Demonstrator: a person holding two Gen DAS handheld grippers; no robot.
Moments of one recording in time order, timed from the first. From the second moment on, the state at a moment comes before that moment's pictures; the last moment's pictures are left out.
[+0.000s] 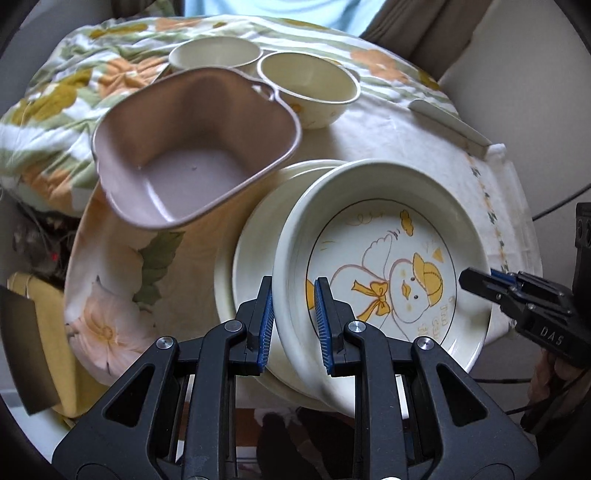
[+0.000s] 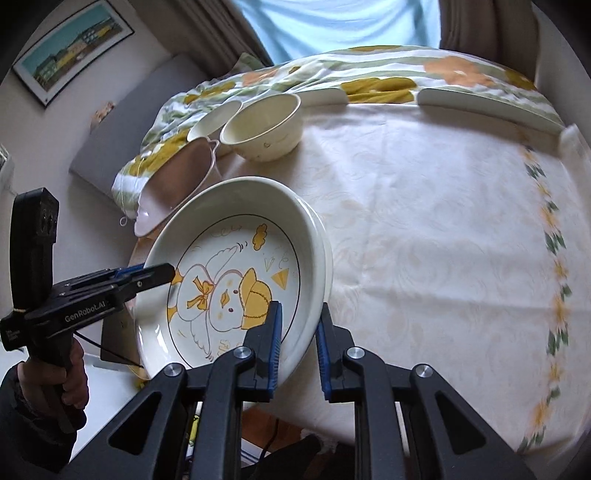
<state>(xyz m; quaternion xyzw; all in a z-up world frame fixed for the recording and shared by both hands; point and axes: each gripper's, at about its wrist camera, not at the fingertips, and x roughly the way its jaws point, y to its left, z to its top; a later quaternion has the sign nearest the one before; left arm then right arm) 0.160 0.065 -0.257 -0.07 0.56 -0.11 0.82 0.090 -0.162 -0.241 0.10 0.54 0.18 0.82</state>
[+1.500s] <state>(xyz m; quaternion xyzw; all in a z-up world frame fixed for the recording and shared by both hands) 0.152 0.017 -0.268 0.10 0.53 0.00 0.84 0.104 -0.134 -0.248 -0.04 0.51 0.18 0.84</state>
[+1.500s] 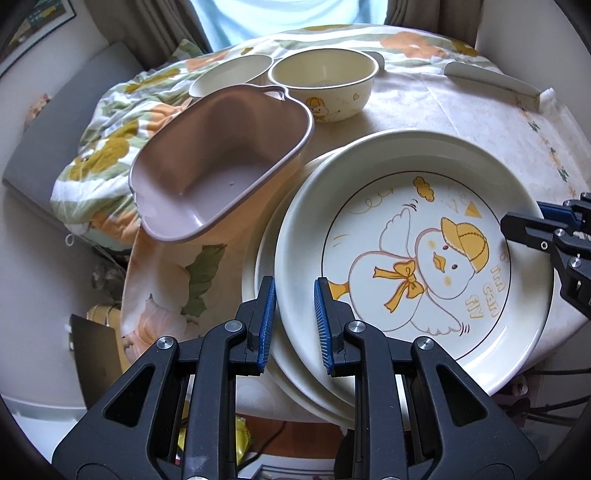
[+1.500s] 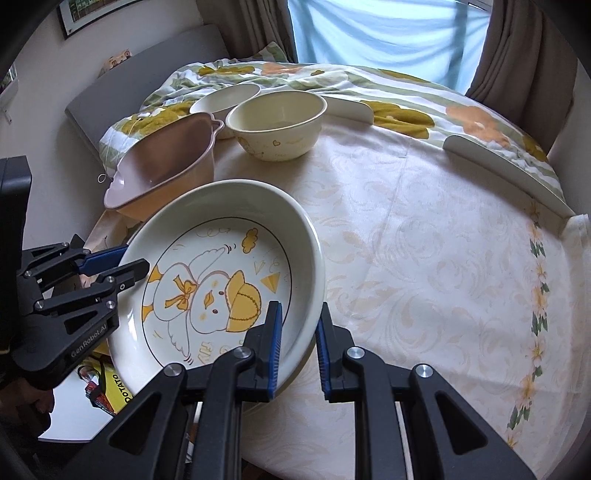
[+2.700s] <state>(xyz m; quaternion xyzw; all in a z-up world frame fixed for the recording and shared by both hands) 0.157 0.030 -0.243 0.09 0.54 0.01 0.84 0.114 -0.135 -0.246 -0.04 0.53 0.21 0.82</state>
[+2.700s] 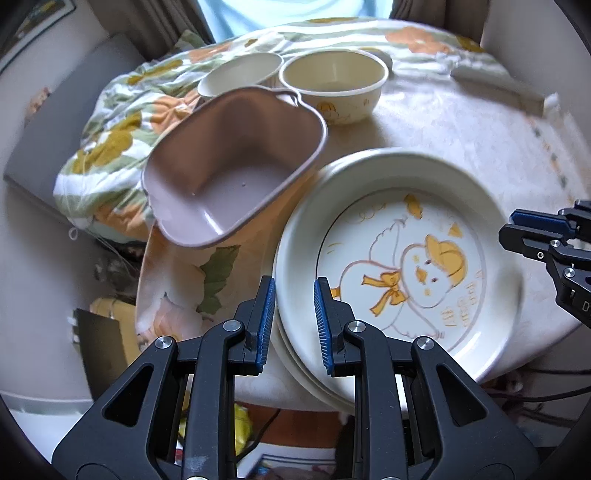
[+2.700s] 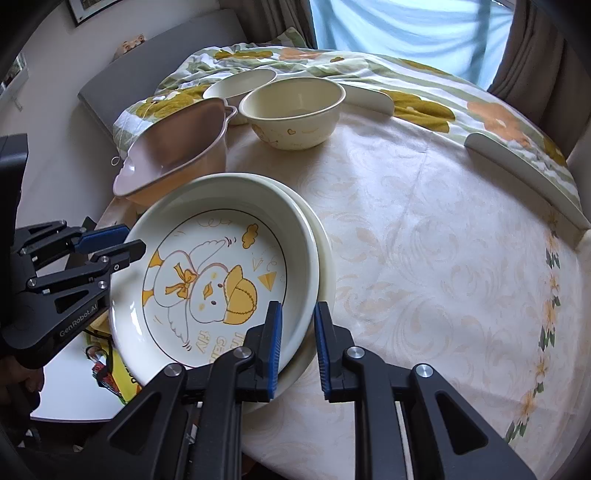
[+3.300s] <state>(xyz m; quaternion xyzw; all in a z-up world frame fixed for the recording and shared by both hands) 0.146 0.138 -0.168 -0.14 0.46 0.09 0.87 0.157 -0.109 -0.154 -0.02 0.46 0.28 0.84</state>
